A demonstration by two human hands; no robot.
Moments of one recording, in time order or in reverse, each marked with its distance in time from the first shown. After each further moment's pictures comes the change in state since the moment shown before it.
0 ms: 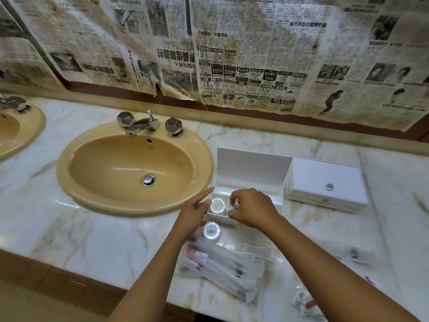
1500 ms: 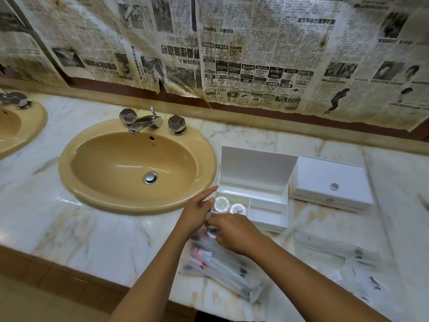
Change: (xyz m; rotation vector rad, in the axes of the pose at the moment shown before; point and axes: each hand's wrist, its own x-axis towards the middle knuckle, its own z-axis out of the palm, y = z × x) left_hand 0.001 -0.002 -0.003 -0.010 0.000 0.038; right_hand -0.022 -0.034 0.042 -0.035 -0.176 -0.353
